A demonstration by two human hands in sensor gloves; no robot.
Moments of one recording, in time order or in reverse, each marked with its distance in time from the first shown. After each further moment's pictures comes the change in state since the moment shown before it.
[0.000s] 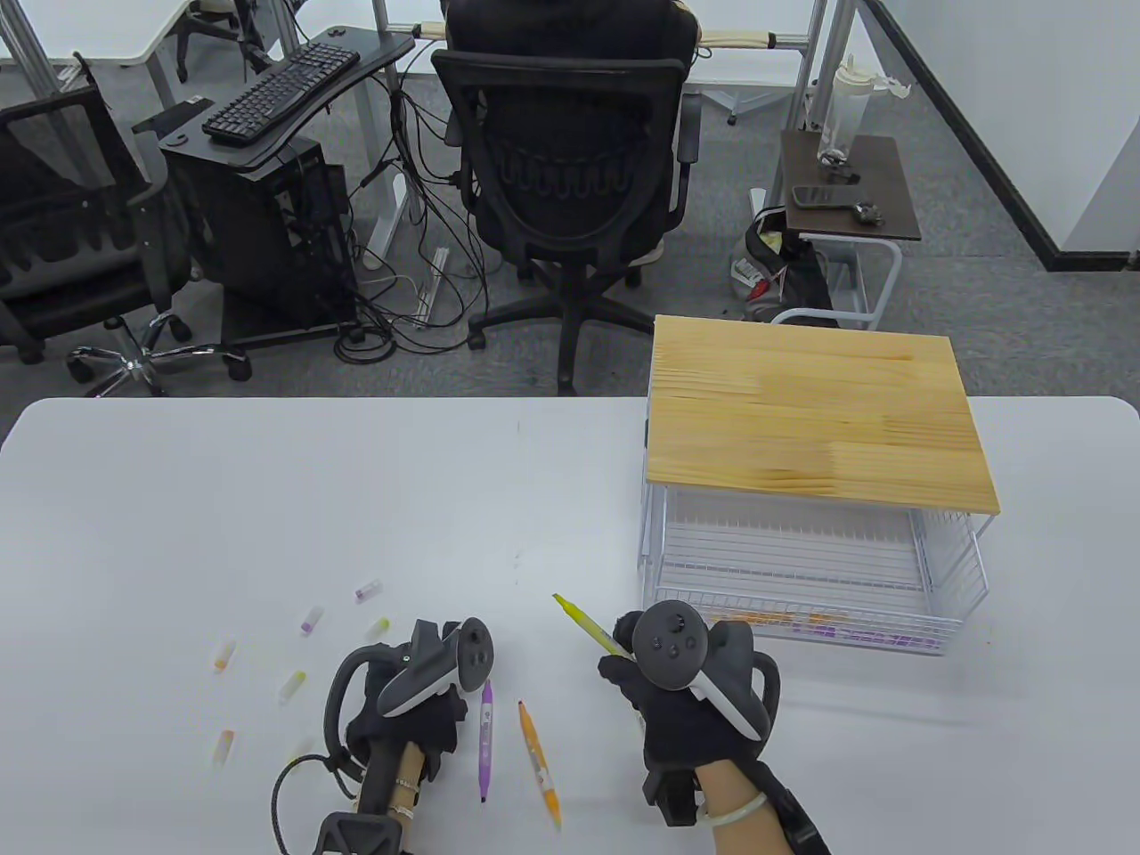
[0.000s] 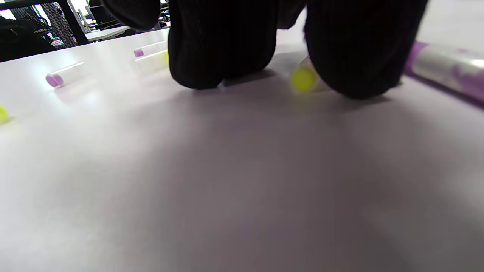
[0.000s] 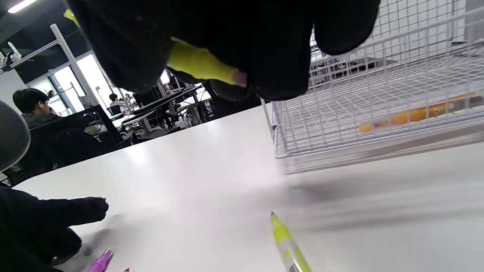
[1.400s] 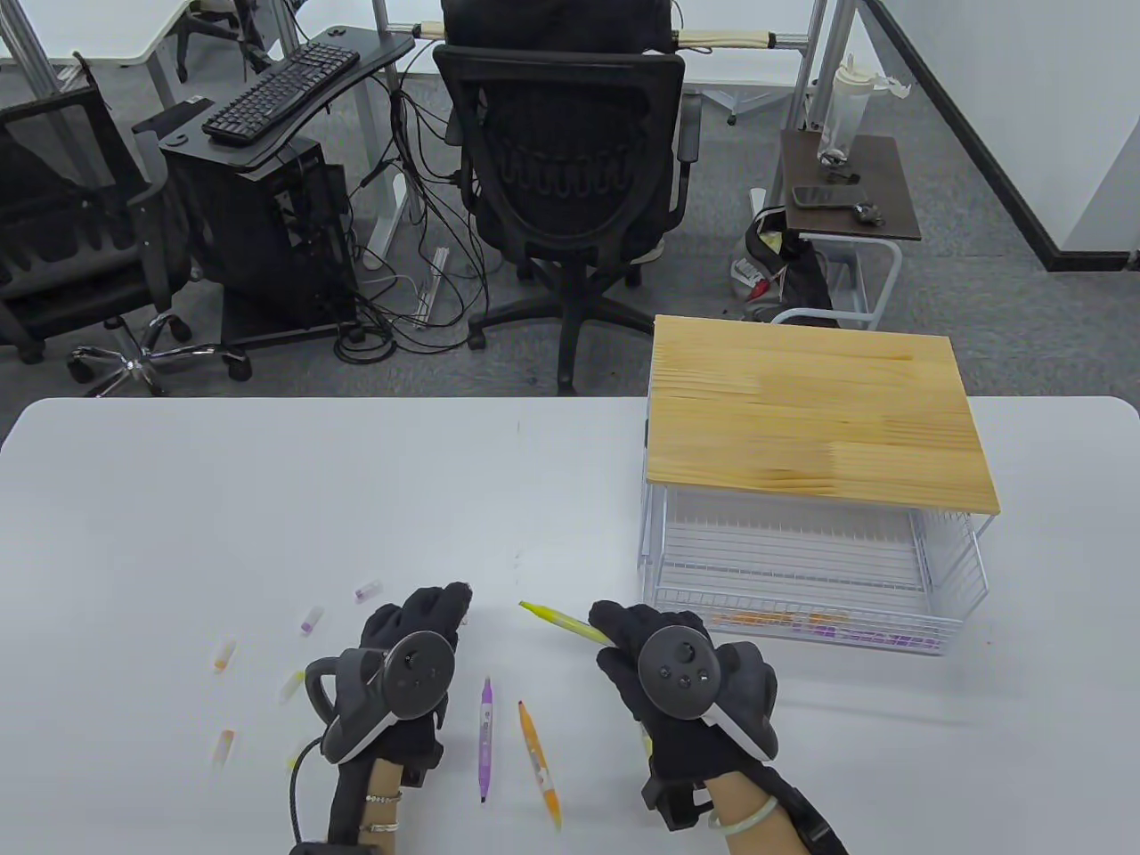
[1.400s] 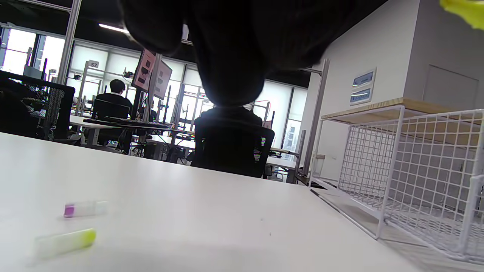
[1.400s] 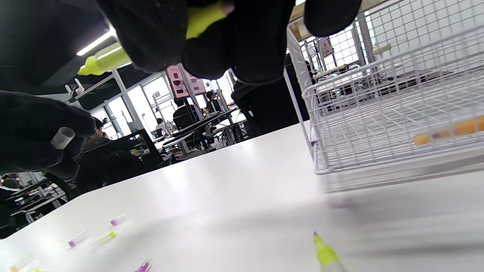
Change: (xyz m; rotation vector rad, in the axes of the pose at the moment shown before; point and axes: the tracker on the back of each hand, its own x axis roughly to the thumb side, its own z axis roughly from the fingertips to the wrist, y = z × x) left_hand -0.030 0.060 0.067 0.614 -0.089 0.362; right_hand 0.004 0.004 0.013 -0.083 -0.178 -0.070
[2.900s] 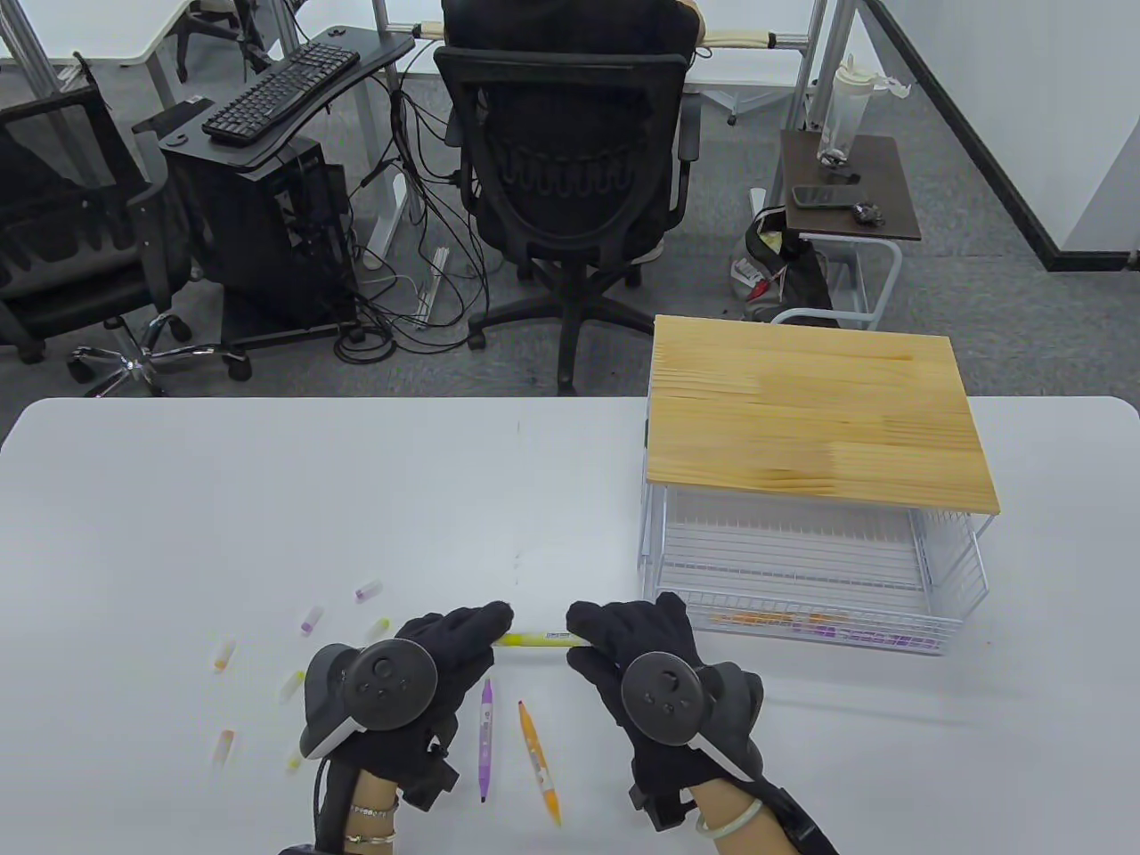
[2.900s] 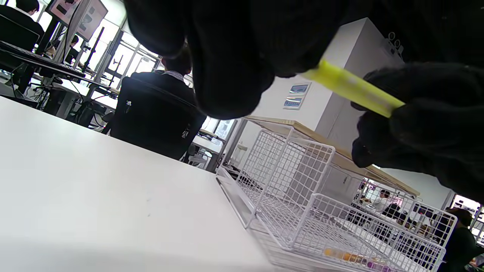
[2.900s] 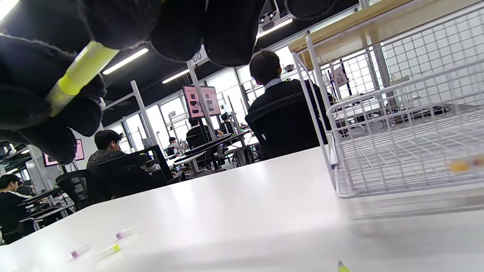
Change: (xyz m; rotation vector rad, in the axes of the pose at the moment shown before) left_hand 0.014 0.017 0.005 -0.088 -0.249 0.292; right_hand 0.011 0.006 0.007 -0.104 -0.069 0.044
